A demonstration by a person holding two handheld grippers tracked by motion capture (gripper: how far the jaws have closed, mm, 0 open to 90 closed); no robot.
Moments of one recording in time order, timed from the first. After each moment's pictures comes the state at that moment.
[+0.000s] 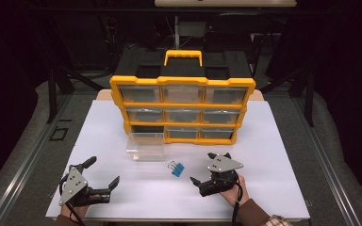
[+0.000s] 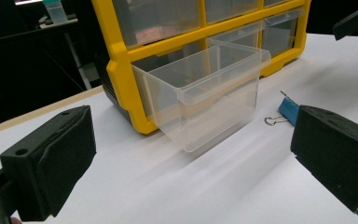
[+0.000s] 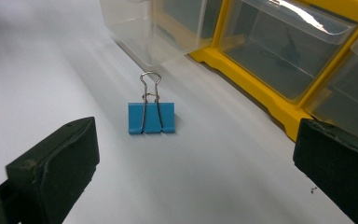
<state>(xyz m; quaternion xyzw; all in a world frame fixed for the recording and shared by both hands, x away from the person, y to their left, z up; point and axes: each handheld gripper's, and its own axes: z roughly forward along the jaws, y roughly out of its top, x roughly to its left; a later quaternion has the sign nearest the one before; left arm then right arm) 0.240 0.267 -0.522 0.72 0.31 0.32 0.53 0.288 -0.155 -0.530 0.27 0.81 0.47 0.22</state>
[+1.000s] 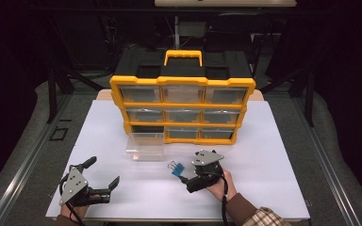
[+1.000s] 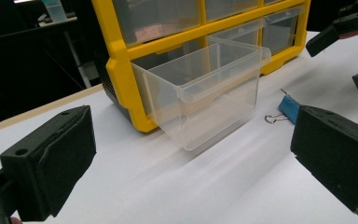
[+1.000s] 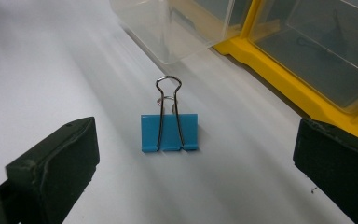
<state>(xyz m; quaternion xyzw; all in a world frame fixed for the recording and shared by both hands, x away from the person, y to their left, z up) 0.241 0.267 -0.523 0.73 0.31 0.32 0.53 0.309 -0.118 -0.536 0.27 0.84 0.43 0.18</state>
